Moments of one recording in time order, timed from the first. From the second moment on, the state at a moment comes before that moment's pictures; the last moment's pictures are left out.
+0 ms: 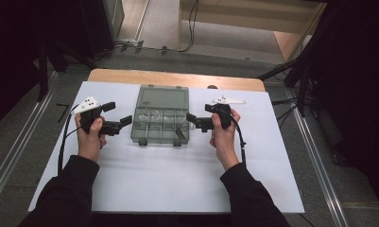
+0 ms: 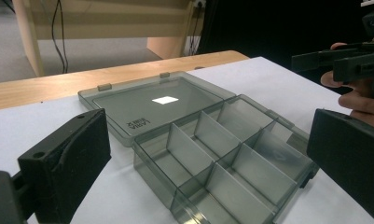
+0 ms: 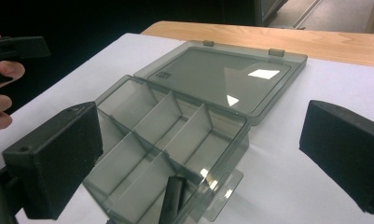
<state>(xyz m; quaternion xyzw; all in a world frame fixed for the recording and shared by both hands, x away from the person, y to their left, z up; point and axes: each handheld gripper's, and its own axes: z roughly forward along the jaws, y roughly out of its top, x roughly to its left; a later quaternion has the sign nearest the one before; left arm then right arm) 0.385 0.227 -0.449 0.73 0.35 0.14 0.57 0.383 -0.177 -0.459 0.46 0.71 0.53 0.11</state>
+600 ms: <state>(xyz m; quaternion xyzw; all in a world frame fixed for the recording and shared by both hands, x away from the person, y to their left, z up) 0.416 0.210 -0.448 0.73 0.35 0.13 0.57 0.397 -0.181 -0.457 0.46 0.71 0.52 0.10</state>
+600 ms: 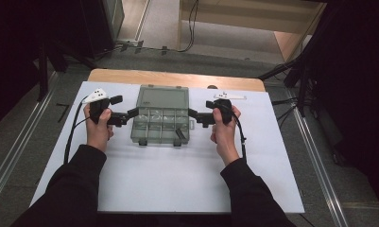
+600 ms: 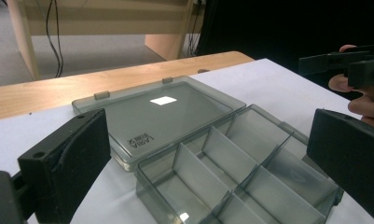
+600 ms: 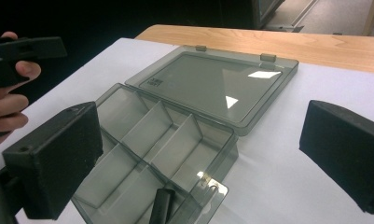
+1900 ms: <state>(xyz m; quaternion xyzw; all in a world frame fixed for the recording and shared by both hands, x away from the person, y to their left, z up) 0.463 0.203 -0.463 0.72 0.39 0.12 0.56 0.451 -0.171 -0.463 0.47 0.70 0.52 0.08</state>
